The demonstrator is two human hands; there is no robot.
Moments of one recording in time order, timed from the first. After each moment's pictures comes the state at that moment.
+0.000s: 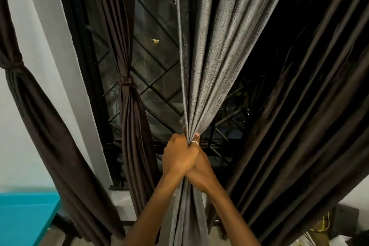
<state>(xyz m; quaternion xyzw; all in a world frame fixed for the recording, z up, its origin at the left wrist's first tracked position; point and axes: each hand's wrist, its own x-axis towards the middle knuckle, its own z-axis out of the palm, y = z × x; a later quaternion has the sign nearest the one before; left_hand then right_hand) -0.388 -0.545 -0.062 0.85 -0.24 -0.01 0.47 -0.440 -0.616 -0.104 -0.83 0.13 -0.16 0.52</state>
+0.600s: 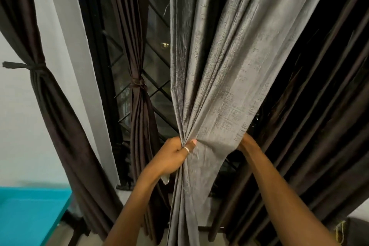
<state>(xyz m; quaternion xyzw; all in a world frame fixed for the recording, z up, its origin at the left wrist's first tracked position) -0.348 -0.500 -0.067 0.75 -0.41 -0.14 0.49 -0.416 -0.728 -0.033 -0.72 0.20 -0.15 0.65</state>
